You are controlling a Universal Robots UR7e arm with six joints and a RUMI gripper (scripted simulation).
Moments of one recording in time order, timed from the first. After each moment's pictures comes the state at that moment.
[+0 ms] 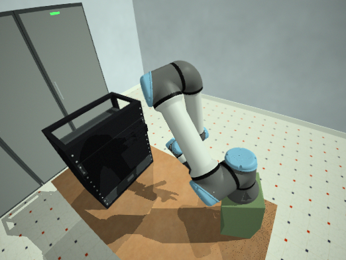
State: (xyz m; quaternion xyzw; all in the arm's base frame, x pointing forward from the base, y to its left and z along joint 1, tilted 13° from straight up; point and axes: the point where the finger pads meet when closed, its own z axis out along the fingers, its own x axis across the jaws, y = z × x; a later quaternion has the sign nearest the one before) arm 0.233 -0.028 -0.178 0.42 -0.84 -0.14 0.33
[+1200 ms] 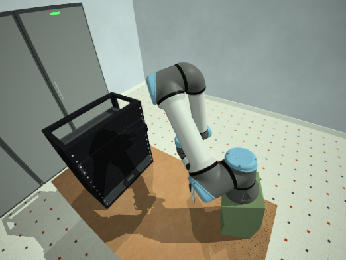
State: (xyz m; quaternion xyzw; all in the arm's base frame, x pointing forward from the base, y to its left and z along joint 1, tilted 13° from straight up) arm 0.138 0.094 -0.089 0.50 -0.61 -0.55 0.26
